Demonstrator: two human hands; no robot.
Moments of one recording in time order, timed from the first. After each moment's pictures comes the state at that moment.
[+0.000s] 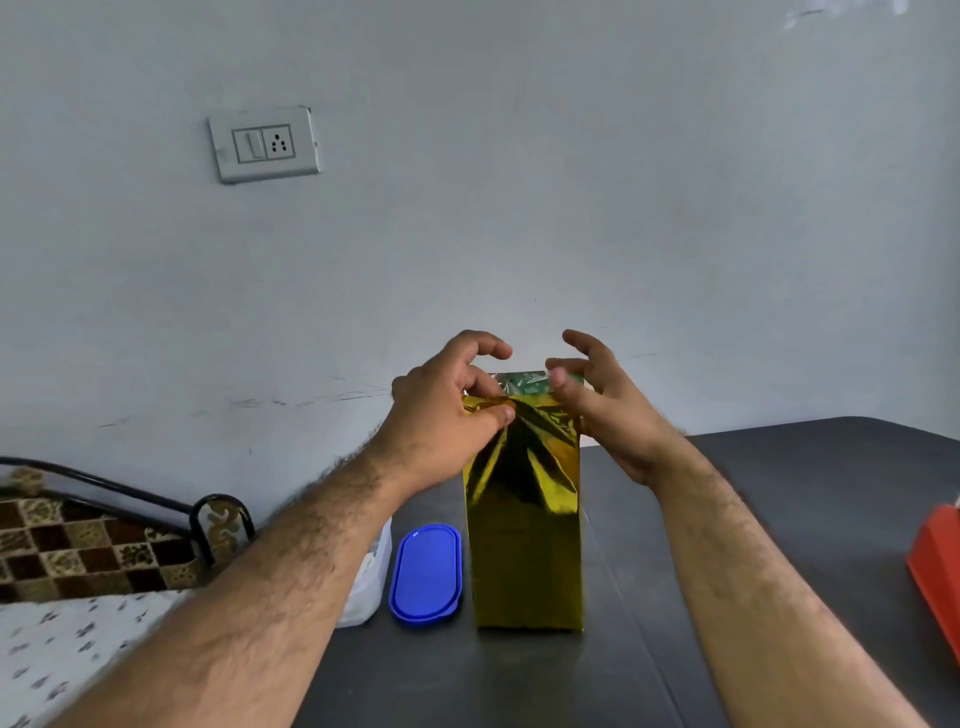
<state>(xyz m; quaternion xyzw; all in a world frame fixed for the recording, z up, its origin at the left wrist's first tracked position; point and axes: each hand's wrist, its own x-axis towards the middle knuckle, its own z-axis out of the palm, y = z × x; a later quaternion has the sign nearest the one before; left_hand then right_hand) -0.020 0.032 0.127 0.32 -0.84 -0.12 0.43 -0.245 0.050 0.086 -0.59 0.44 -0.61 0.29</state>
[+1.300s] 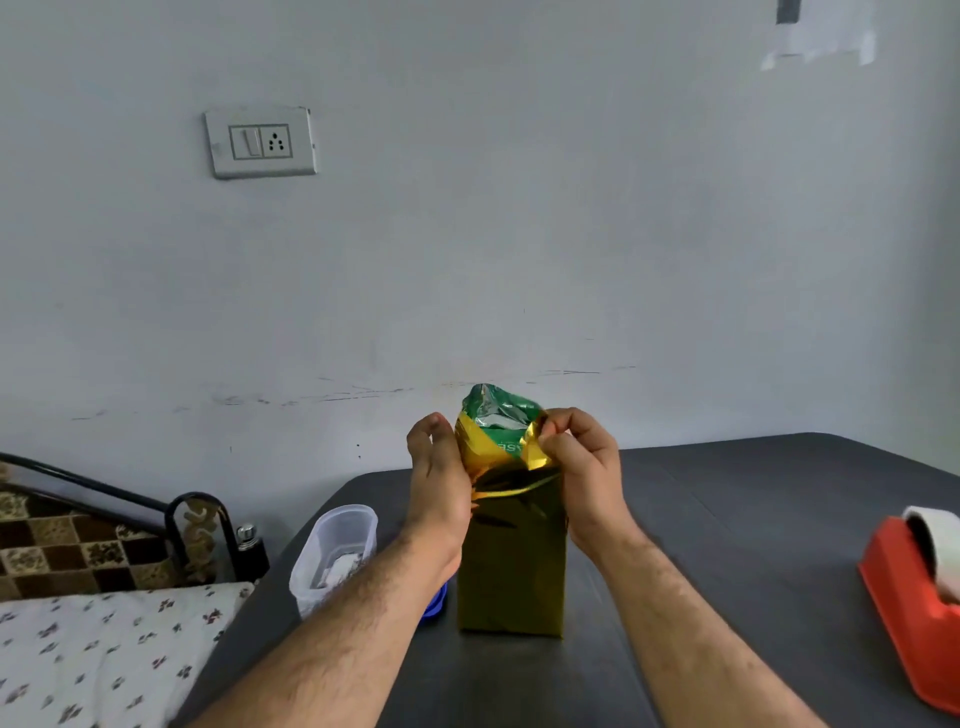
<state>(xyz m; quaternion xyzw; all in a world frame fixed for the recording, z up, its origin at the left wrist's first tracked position) -0.053 0.026 0.053 0.34 -0.52 -0.53 0.58 -0.200 0.048 0.034 -0.48 0.29 -0.79 0.26</state>
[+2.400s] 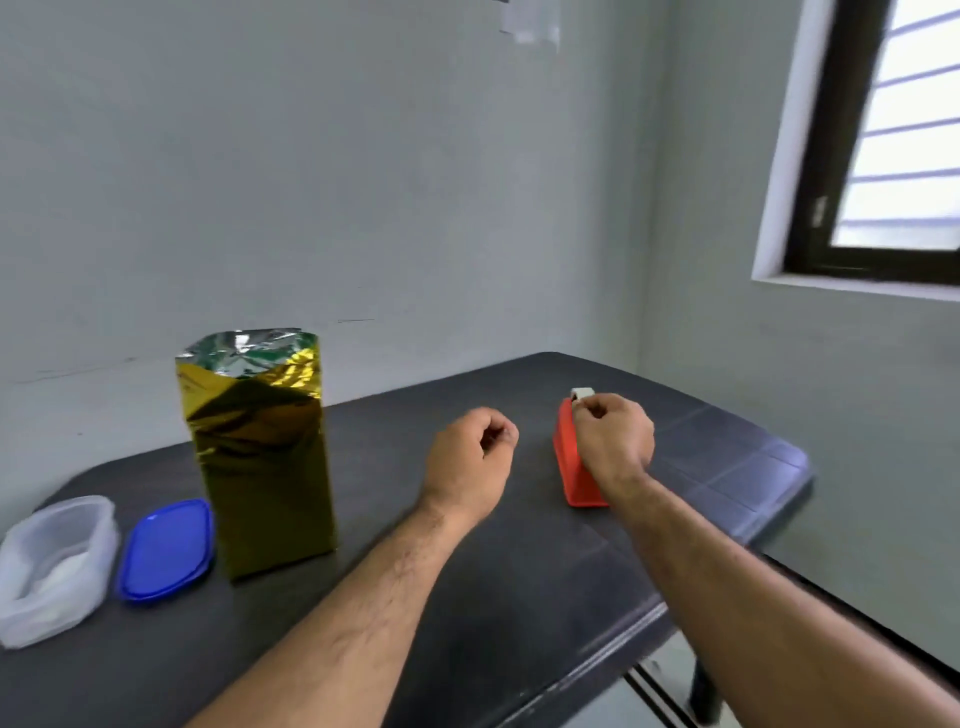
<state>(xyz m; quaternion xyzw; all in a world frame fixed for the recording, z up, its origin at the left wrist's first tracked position) -0.214 0.162 0.000 0.20 -0.82 -0.33 0.42 -0.372 0.262 0.004 -0.16 0.82 -0.54 -0.08</state>
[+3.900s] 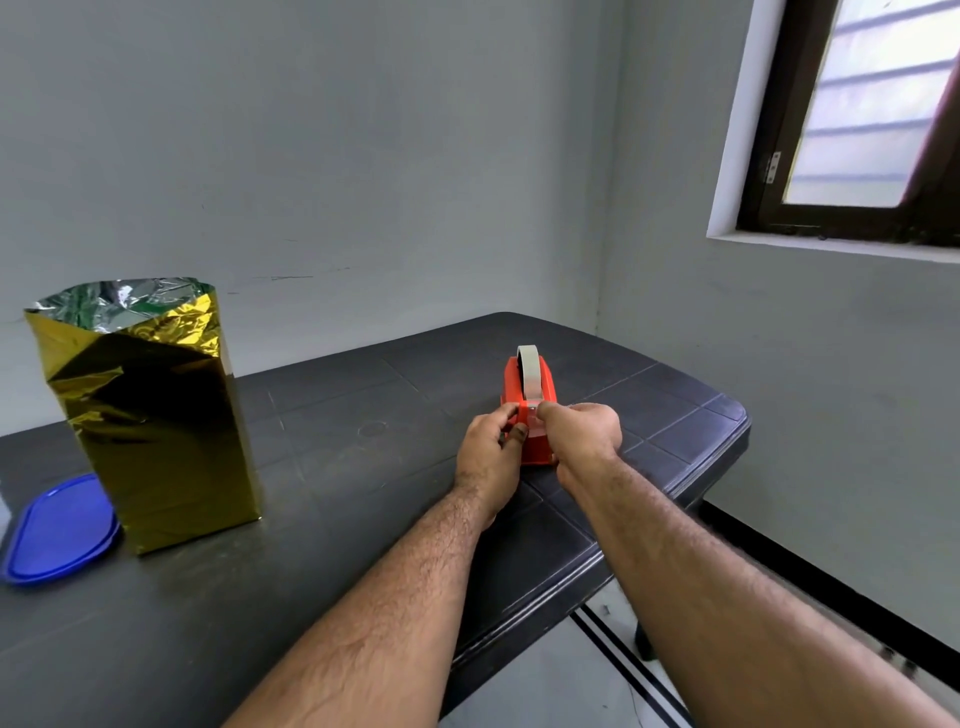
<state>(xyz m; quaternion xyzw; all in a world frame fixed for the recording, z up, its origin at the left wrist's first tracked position) -0.338 0.202 -0.098 0.20 -0.79 -0.47 0.32 -0.394 0.302 -0.039 0.00 0.72 -0.68 0.11</state>
